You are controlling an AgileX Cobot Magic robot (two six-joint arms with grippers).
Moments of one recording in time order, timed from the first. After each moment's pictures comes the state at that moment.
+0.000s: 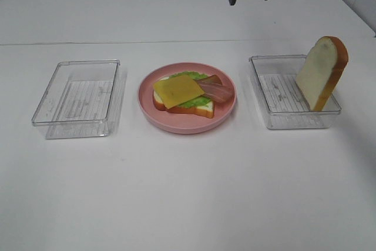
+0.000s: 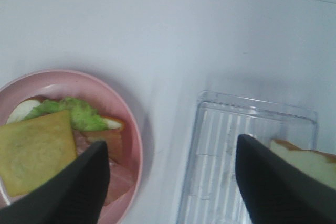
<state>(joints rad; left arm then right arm) -0.40 -0.01 -0.50 -0.08 1.05 0.04 0.35 2.23 -2.28 -0.13 1.22 0.13</state>
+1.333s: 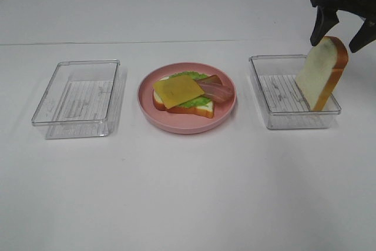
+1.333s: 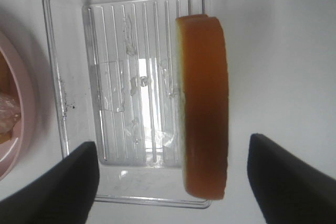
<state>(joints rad) -0.40 -0.01 -0.50 -0.08 1.05 0.04 -0.04 2.08 -1.79 0.16 1.15 -0.07</state>
